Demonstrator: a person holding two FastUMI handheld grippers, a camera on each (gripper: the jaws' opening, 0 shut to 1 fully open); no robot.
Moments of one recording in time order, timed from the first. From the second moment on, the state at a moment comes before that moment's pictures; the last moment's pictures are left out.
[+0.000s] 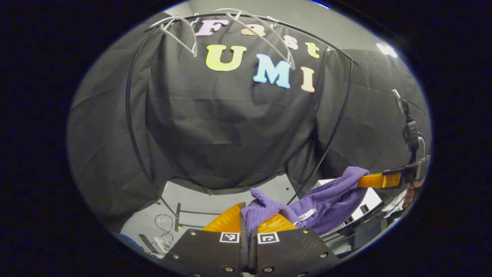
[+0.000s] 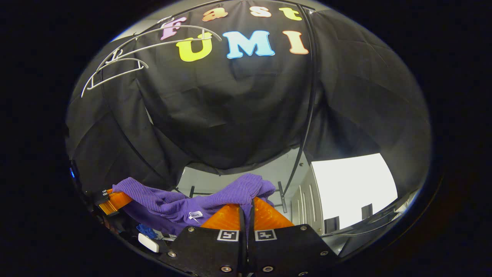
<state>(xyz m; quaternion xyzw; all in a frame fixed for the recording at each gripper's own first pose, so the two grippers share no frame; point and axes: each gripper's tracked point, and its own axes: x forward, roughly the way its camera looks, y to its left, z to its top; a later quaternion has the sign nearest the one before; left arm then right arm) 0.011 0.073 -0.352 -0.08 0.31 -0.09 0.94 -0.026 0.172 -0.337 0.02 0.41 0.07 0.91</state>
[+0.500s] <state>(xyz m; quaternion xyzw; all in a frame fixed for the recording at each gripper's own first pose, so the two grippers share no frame) 0.005 0.062 -0.432 -0.06 0.39 -0.10 0.91 -0.063 0.167 -0.417 0.04 0.50 0.04 0.86</state>
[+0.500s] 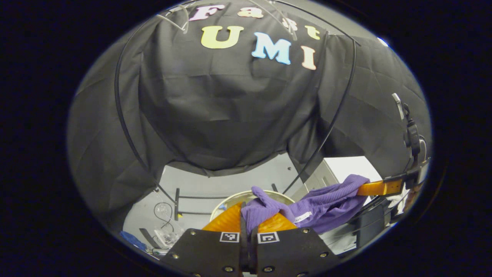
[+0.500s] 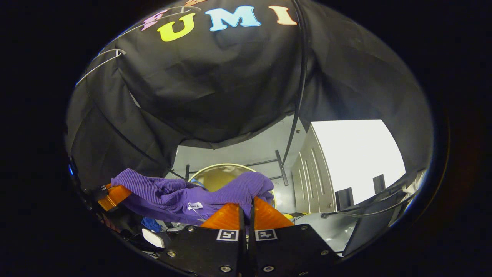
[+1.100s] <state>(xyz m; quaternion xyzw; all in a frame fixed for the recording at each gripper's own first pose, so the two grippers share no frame) -0.003 0.067 -0.453 -0.07 0.41 -0.08 0.91 -0.070 0.168 -0.432 0.03 0.51 0.04 0.86</state>
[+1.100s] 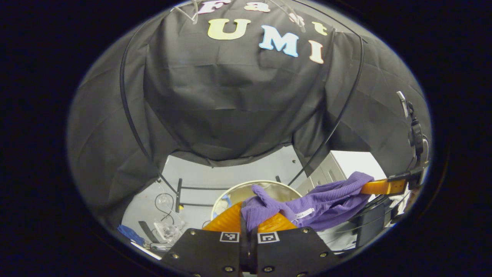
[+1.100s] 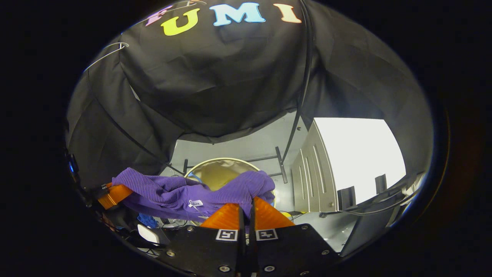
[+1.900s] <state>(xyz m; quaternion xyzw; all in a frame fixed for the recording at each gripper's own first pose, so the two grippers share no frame) 0.005 0.092 -0.399 0.00 0.35 -0.02 0.94 -0.061 0.171 -0.376 0.04 0.46 0.06 0.88</state>
